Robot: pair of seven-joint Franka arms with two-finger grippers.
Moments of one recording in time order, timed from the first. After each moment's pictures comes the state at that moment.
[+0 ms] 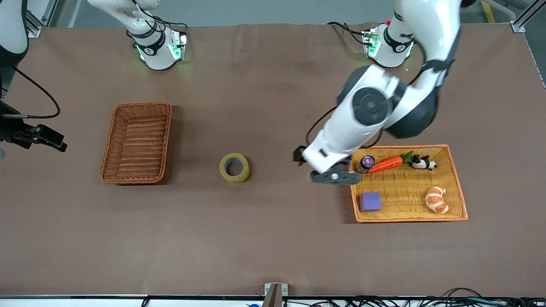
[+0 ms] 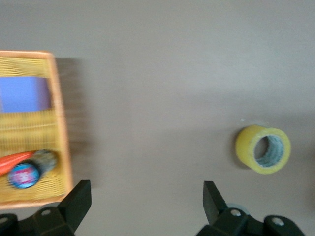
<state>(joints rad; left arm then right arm) -0.34 0.47 -0.24 -1.37 -0.02 1.91 -0.53 -0.04 0.10 -0.03 -1.57 0.00 1.74 0.04</state>
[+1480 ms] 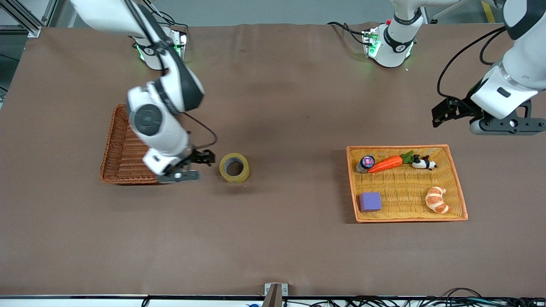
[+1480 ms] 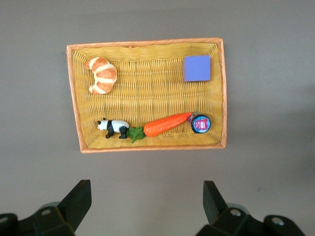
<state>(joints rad) -0.07 -0.01 -0.09 -1.66 0.00 1.66 -0.11 0.47 0.43 0.00 -1.79 0.02 2.21 0.40</state>
